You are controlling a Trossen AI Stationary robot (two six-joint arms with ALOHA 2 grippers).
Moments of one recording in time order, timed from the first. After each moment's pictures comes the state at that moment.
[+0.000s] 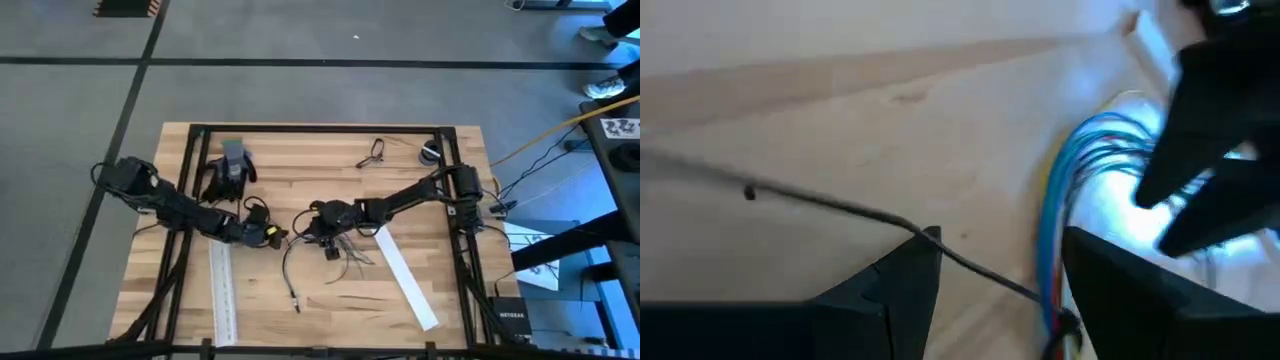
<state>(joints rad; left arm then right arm) -0.30 1.58 0.40 0.42 -0.51 -1.30 0.06 1.99 0.99 0.41 -0.18 -0.19</state>
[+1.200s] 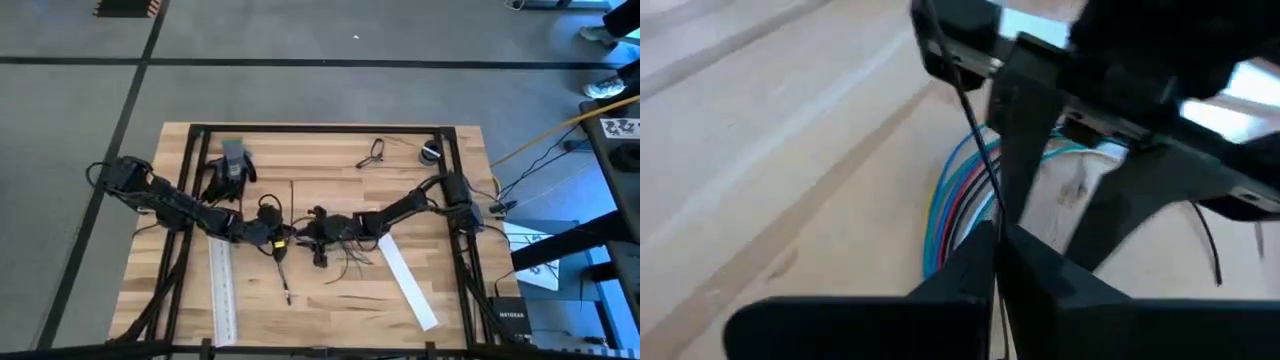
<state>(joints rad) -0.29 1.51 0.52 0.38 -0.49 -0.60 0.17 2.09 1.00 0.64 0.11 0.15</state>
